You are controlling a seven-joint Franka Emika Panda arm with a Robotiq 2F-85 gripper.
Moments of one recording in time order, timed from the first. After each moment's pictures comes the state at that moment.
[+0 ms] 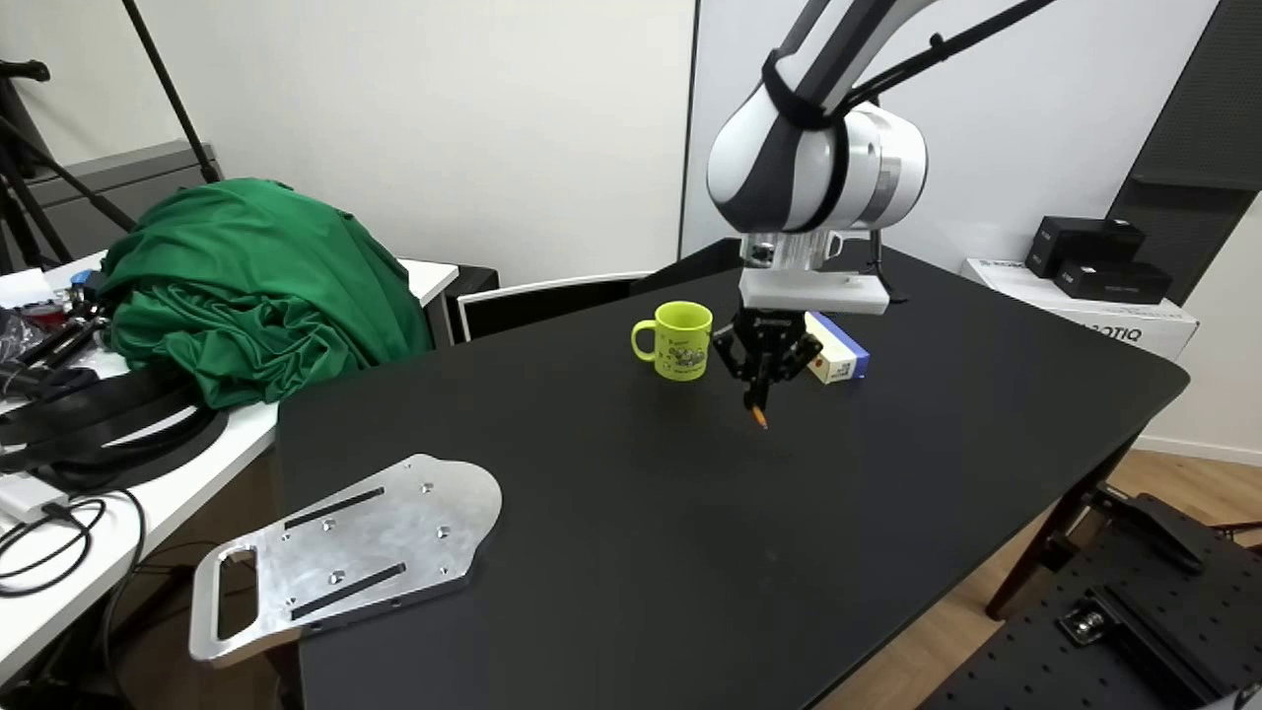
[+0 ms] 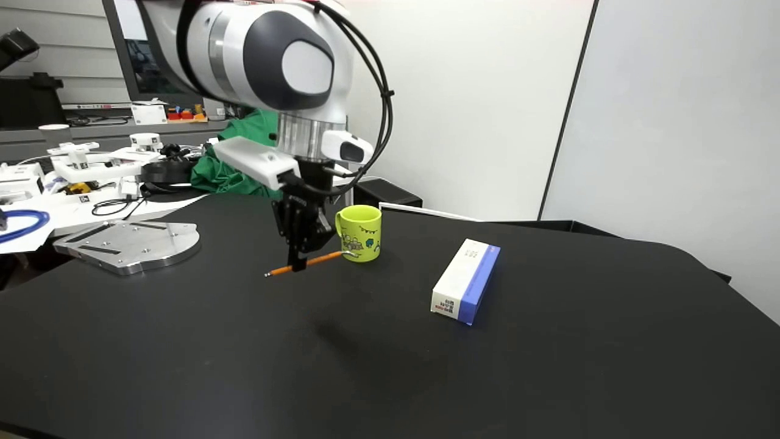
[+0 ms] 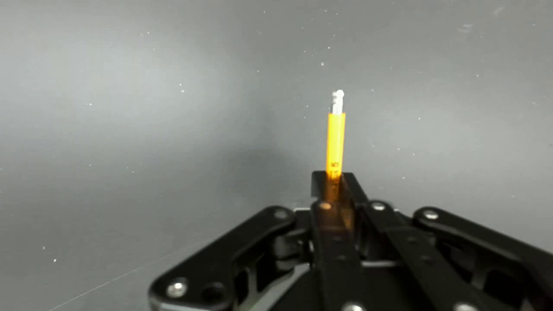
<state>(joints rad) 0.01 0.27 -0.08 -2.38 0.26 2.52 0.24</state>
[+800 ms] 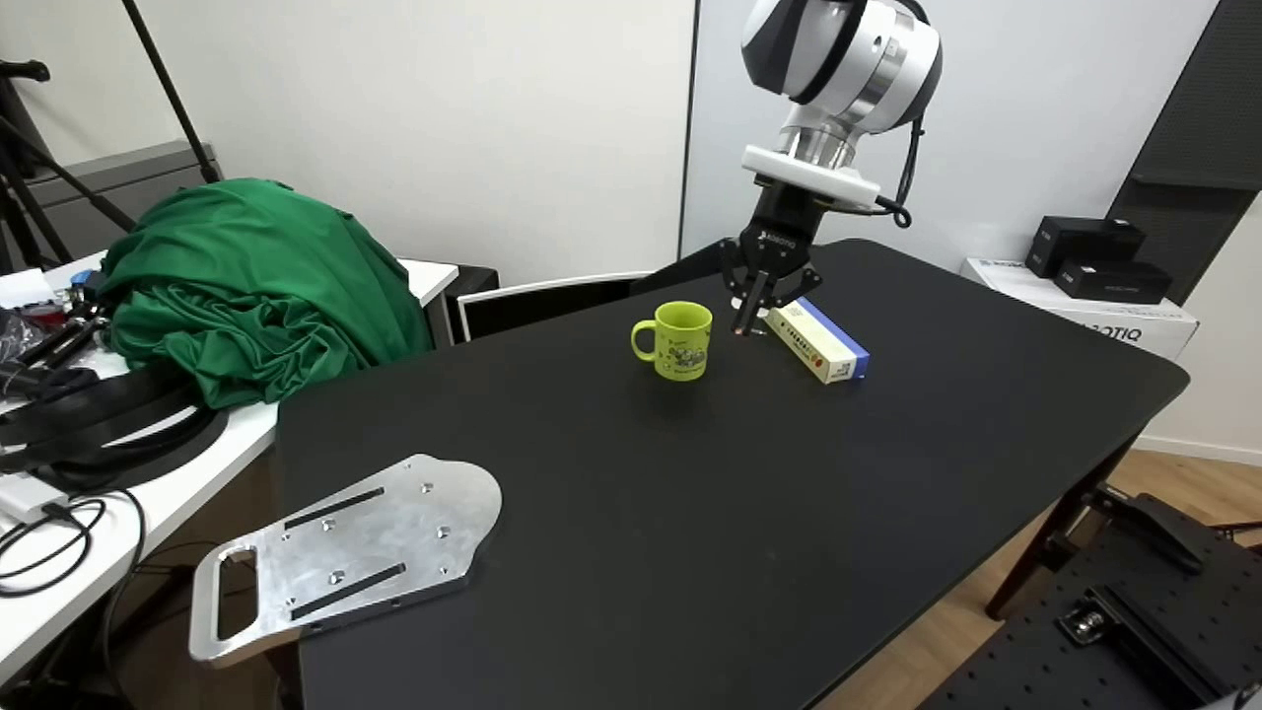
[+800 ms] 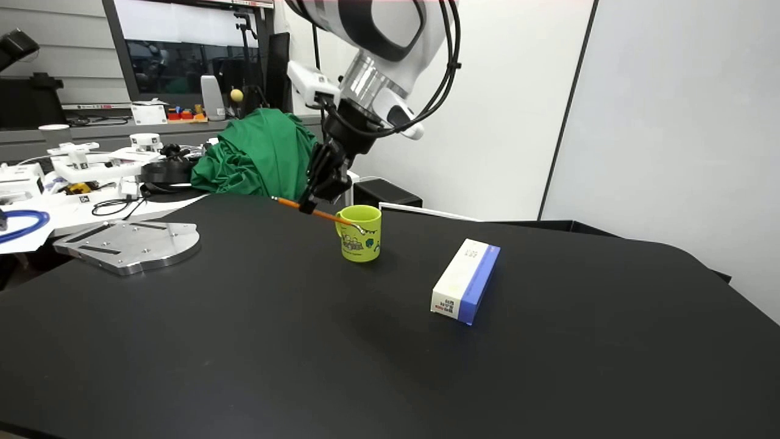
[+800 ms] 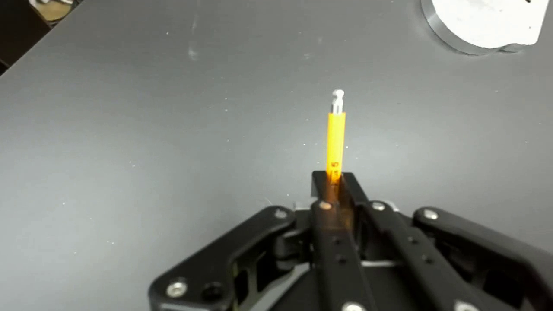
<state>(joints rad) -0.14 0.32 -0.10 -2.09 0.56 2.03 0.33</state>
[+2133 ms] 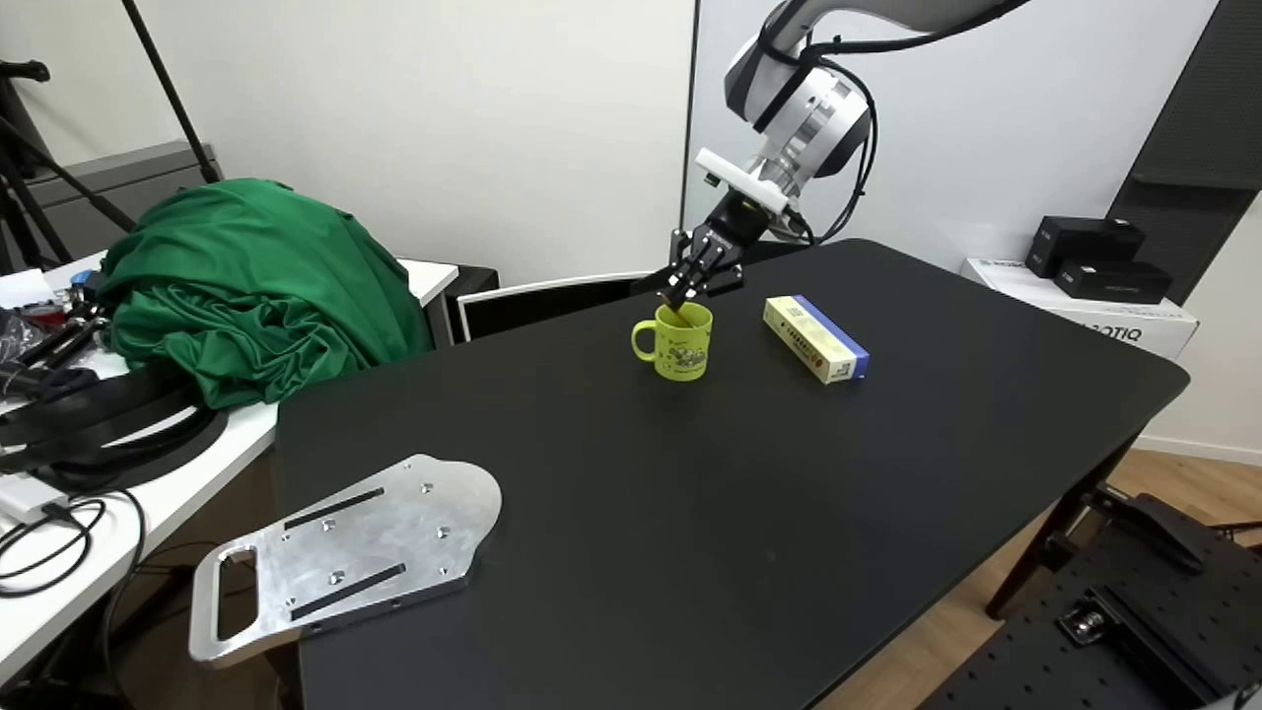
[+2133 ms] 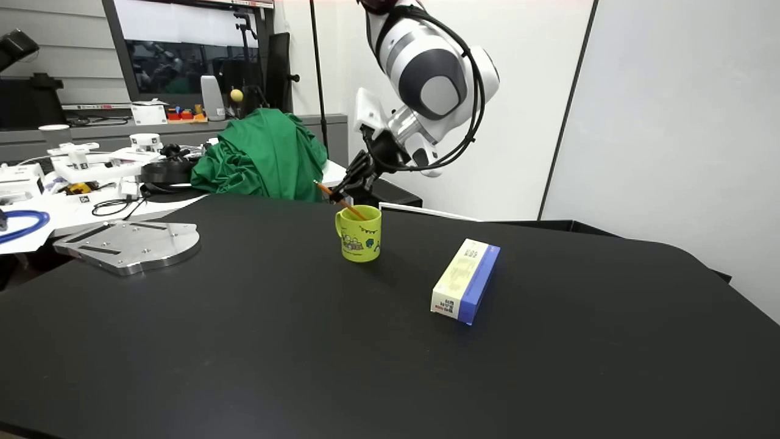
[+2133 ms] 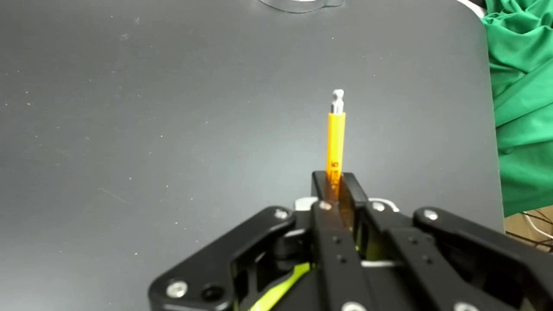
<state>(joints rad) -0.21 0.73 -0.10 -1.60 0.89 1.87 0.43</state>
